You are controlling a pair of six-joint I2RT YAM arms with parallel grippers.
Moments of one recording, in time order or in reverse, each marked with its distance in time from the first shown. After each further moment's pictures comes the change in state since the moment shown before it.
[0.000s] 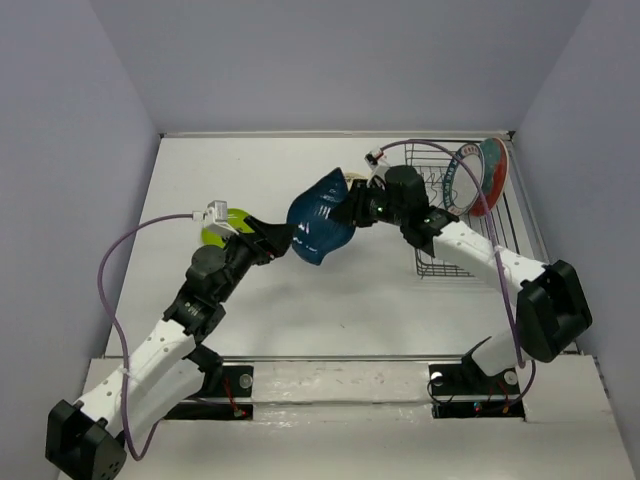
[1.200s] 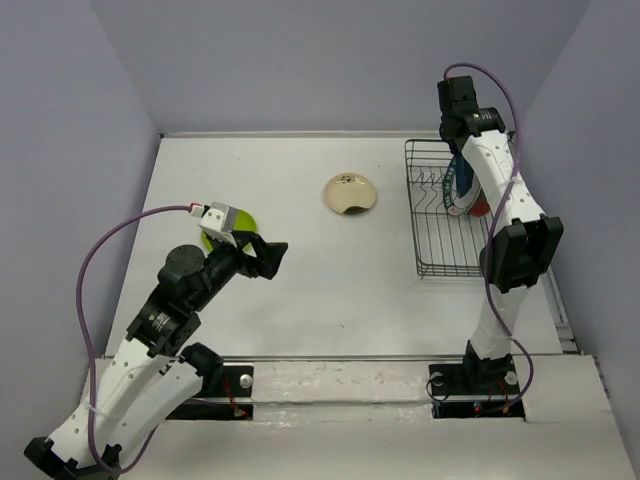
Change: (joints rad) left arm -0.040 -0.155 0.306 -0.547 0.059 0.570; right arm -0.425 0.467 1.070 -1.079 0.999 -0.762
